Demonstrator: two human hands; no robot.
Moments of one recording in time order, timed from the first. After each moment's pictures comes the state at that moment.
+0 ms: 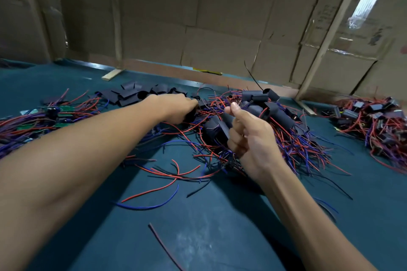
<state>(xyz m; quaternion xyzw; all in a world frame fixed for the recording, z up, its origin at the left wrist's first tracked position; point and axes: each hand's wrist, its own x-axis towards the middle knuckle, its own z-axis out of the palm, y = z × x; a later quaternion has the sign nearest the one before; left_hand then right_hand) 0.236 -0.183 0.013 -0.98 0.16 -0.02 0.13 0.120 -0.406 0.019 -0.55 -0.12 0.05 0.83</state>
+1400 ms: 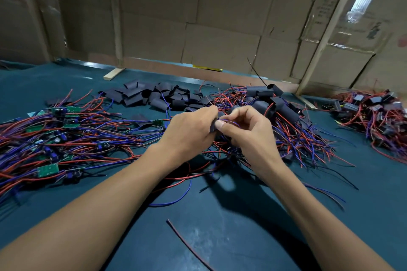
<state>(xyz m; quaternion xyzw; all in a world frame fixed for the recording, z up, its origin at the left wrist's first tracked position) 0.123 -0.235 -0.016 -0.87 0.23 -0.39 -0.17 0.116 -0.396 0.001 -0.70 -0.21 -0.09 0.68</state>
